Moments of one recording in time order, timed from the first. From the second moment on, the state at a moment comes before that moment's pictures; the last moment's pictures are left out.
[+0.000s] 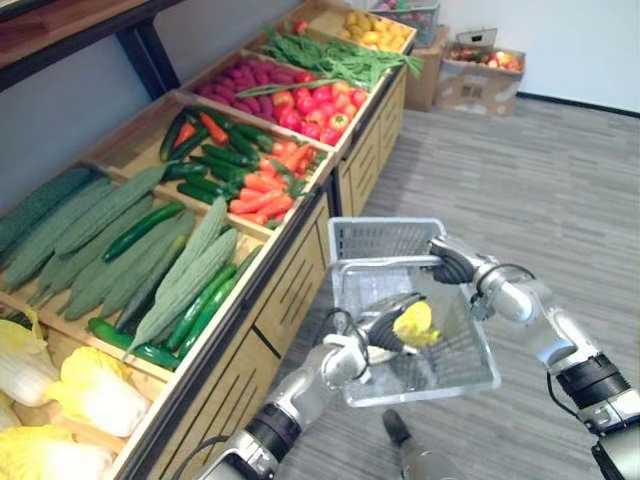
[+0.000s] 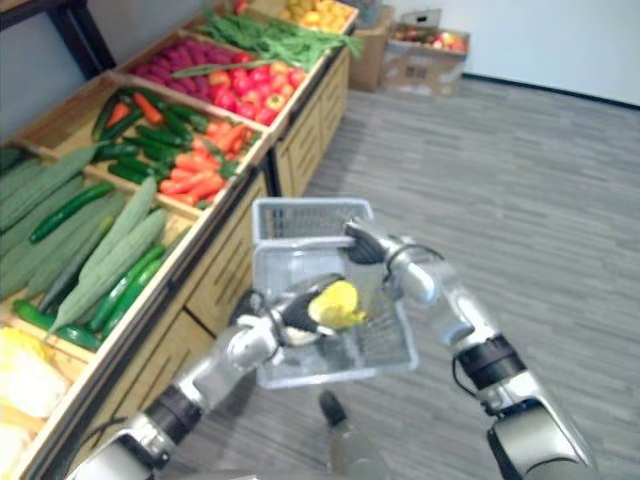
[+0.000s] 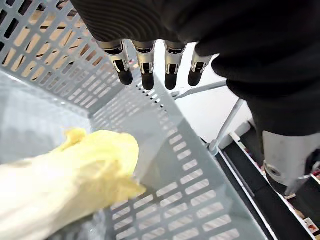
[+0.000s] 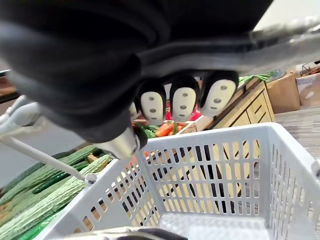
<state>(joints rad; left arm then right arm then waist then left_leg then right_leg) -0.31 0.16 -0.58 0.31 0.60 -0.19 -0.04 -0.45 -0.62 0.35 0.15 -0.48 -0.17 0.20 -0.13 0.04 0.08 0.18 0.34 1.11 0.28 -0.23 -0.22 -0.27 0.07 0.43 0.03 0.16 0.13</state>
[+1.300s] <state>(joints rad) 0.24 0.12 0.37 0.10 0.17 -0.19 0.20 0.13 -0.28 -0.59 0.94 -0.23 -0.10 -0.06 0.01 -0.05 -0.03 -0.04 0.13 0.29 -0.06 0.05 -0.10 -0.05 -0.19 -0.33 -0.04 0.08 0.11</state>
